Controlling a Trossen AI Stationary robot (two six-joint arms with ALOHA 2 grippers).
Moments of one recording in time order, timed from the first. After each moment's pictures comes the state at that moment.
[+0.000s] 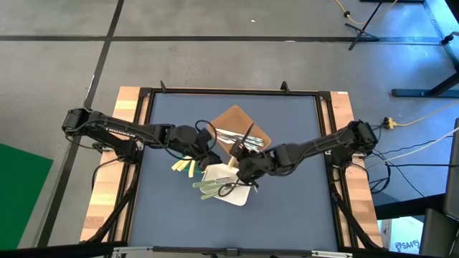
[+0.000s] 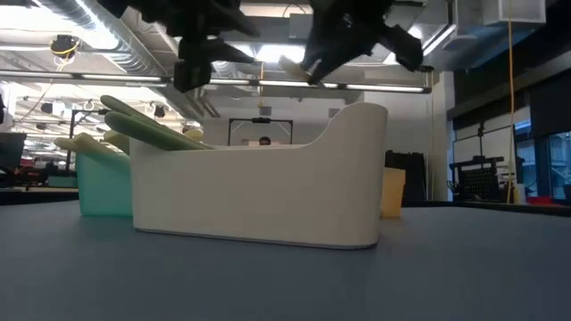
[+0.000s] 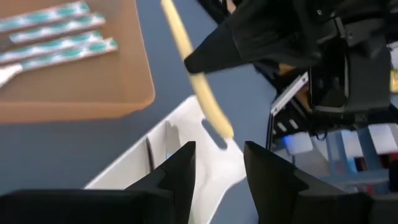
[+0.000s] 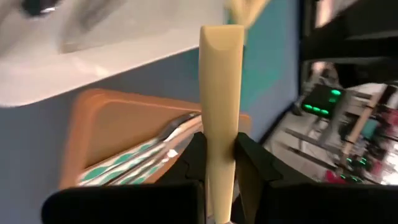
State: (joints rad) left arm -0.05 1.29 0.84 -0.05 0.11 -0.84; right arm 0.29 1.75 1.44 -0.66 0.53 -0.99
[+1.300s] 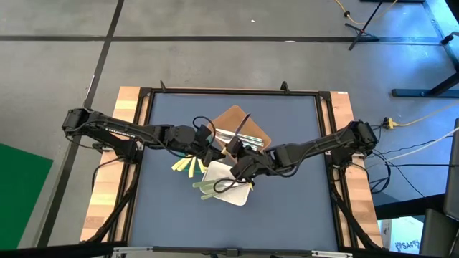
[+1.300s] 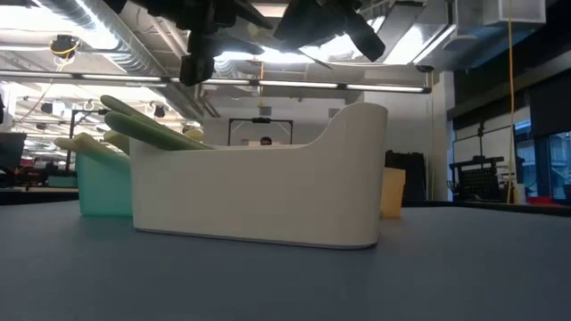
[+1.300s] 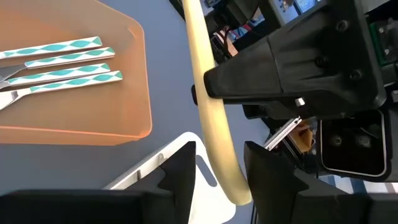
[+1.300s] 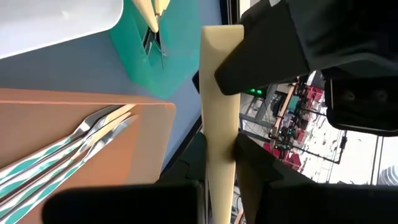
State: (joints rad) left arm -0.07 1.29 0.84 0.04 -0.03 -0.94; right arm 0.29 1.75 1.44 -0.41 0.72 -1.16
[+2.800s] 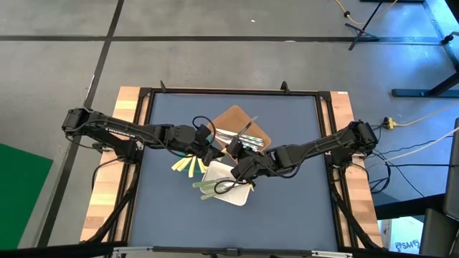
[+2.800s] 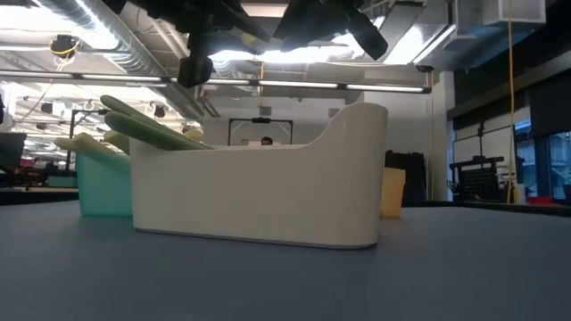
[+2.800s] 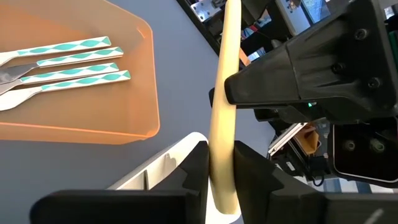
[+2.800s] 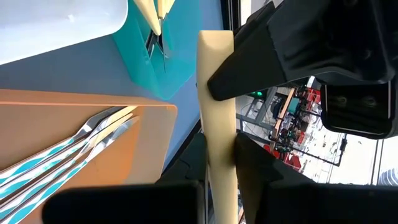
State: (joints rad) left arm -0.07 1.29 0.84 0.03 -0.04 -0.94; right arm 0.29 1.75 1.44 -0.41 0.72 -1.16
